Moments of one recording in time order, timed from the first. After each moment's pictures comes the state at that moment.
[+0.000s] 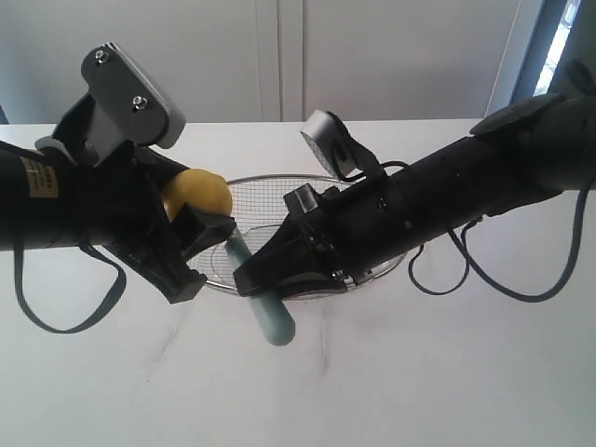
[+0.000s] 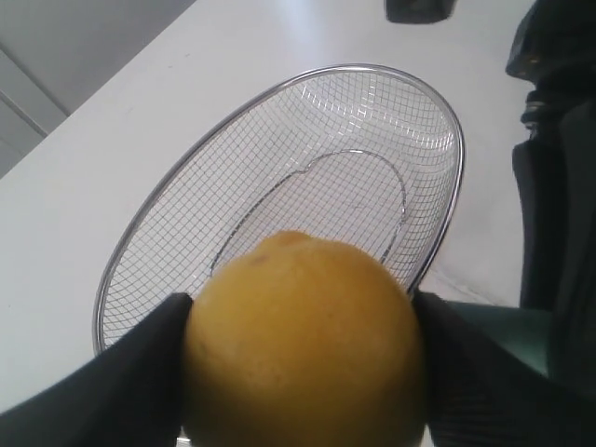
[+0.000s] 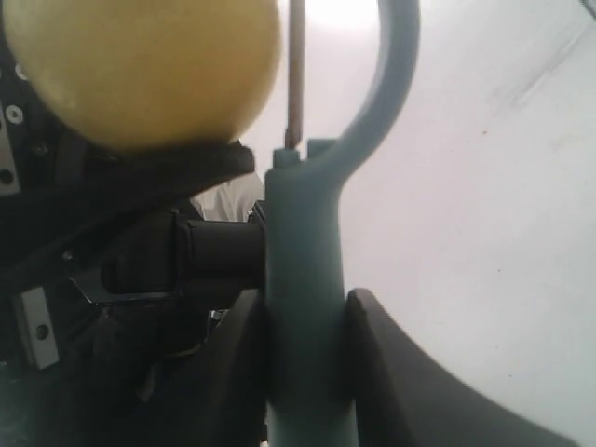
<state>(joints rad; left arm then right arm) -0.75 1.18 -0.77 -0.03 0.20 0.33 0.38 1.73 -1.02 1.30 1.20 -0.87</state>
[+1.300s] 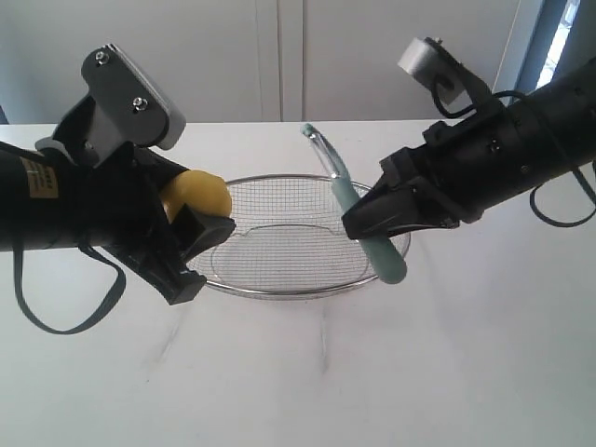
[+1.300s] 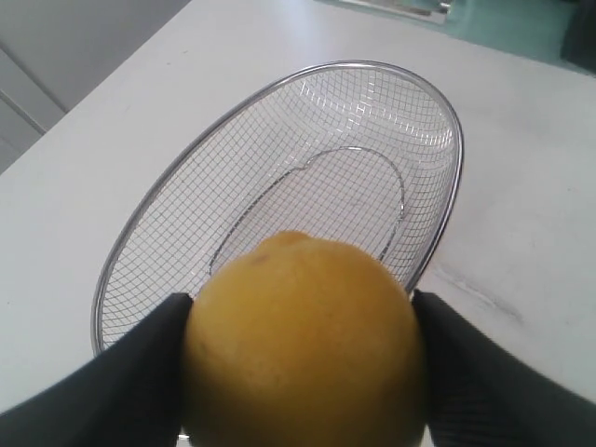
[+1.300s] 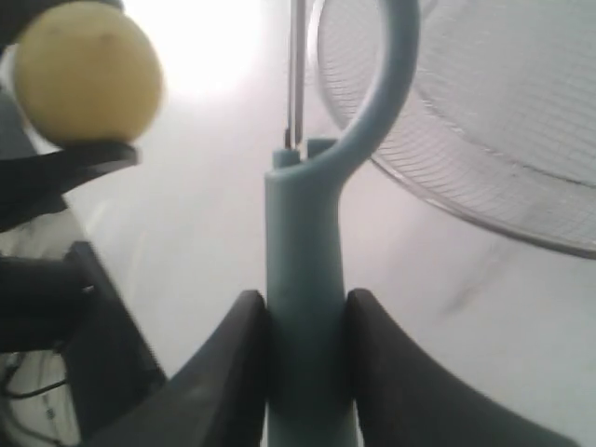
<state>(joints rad) -0.75 1.18 -0.77 -0.03 0.21 0.33 0.20 1.49 -1.05 0.93 1.09 -0.75</state>
